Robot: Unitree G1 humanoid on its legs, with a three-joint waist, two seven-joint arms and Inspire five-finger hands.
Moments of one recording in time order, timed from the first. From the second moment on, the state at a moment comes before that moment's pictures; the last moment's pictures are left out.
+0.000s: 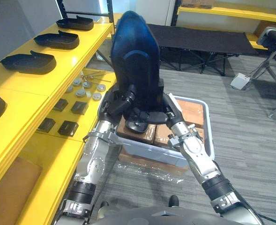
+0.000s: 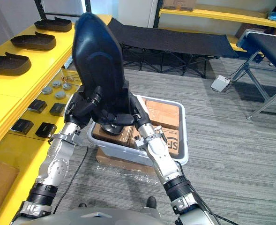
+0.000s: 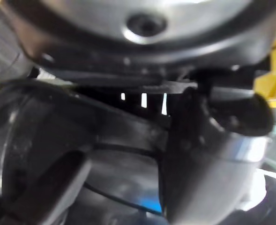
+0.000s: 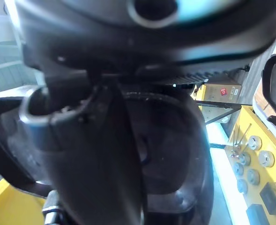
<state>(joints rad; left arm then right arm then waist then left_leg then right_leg) -0.11 0.14 -0.12 0.00 -0.60 -0.13 -0.08 -0.20 -0.23 0.33 0.16 0.18 -0.23 0.03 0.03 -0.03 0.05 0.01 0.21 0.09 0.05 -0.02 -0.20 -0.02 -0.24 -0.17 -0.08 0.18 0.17</state>
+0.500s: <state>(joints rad) -0.03 0.13 -0.02 -0.09 0.21 -0.28 0.54 -0.11 -0.23 0.31 0.14 0.17 -0.18 -0.02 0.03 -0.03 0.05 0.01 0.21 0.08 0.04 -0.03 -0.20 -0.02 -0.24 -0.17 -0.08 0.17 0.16</state>
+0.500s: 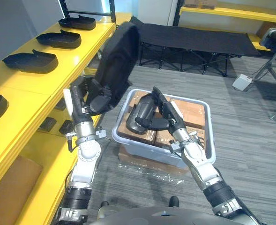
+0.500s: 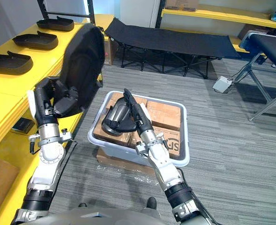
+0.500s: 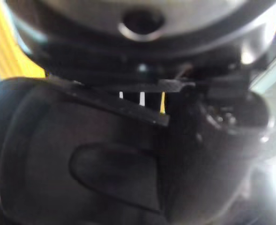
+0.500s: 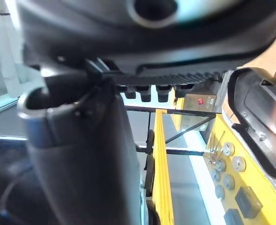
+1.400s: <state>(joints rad) 0.32 0.02 0.30 -0.32 -0.36 -0.37 0.27 -0.02 -0.12 0.24 0.06 0.37 -0.21 0.06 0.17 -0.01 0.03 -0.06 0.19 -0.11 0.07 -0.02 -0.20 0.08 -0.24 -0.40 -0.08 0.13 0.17</state>
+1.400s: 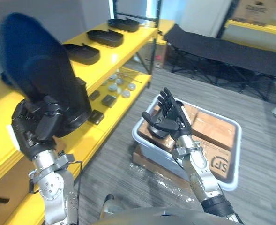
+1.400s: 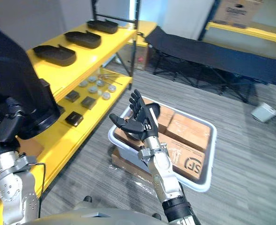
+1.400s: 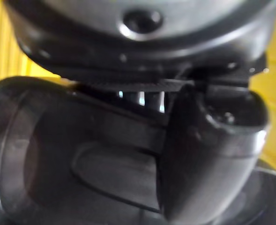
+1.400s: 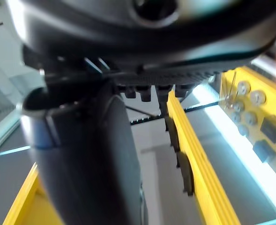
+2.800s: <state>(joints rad) 0.40 0.01 0.19 -0.32 -0.55 -0.32 0.00 0.11 -0.13 0.16 -0.04 0.31 -0.29 0.04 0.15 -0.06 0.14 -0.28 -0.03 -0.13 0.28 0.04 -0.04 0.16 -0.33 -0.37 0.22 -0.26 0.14</state>
